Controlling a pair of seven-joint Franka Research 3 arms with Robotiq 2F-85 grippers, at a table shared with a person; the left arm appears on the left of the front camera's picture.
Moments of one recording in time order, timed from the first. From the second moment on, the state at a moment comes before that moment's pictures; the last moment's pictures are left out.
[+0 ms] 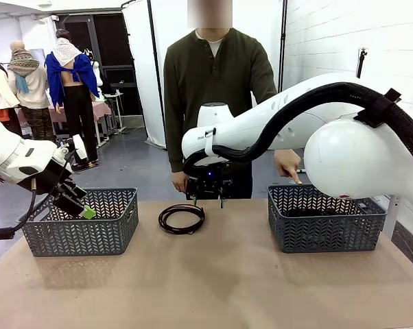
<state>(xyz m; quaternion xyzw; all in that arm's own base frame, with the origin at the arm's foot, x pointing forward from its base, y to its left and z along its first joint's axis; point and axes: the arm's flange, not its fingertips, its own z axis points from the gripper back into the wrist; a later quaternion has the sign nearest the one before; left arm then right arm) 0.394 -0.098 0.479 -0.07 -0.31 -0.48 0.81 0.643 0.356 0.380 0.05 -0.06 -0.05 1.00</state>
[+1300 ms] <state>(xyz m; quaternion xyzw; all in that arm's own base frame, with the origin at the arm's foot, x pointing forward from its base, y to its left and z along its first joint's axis) 0.394 -0.098 0.479 -0.07 -0.31 -0.48 0.81 0.665 0.368 0.331 0.03 -0.04 -0.11 0.99</state>
